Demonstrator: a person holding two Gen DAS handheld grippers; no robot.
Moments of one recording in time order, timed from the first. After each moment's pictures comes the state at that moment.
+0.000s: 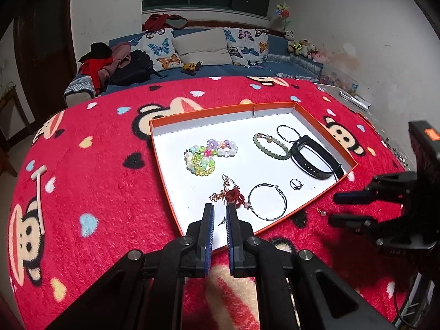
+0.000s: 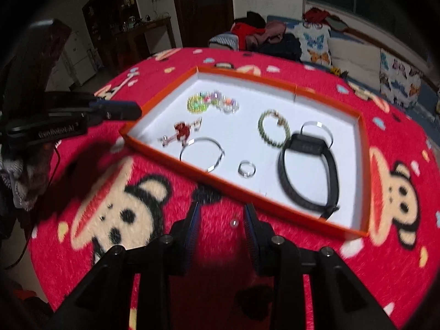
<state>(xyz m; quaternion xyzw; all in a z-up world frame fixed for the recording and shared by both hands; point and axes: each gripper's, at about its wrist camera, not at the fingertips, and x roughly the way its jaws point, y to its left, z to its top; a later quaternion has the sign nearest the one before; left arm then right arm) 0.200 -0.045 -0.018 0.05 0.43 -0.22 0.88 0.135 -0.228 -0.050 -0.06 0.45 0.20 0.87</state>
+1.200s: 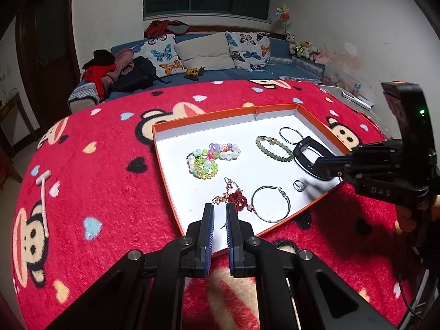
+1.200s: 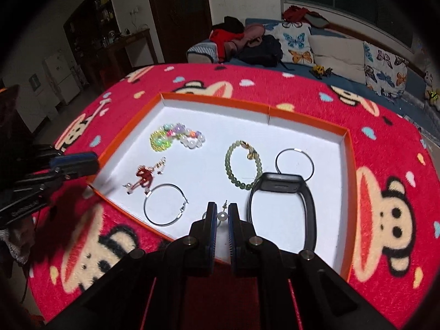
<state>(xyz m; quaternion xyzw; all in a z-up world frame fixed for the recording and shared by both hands) 0.198 -0.049 -0.021 0.06 0.41 -0.21 0.89 0.186 -0.242 -0.043 -0.03 0.44 0.17 0.88</state>
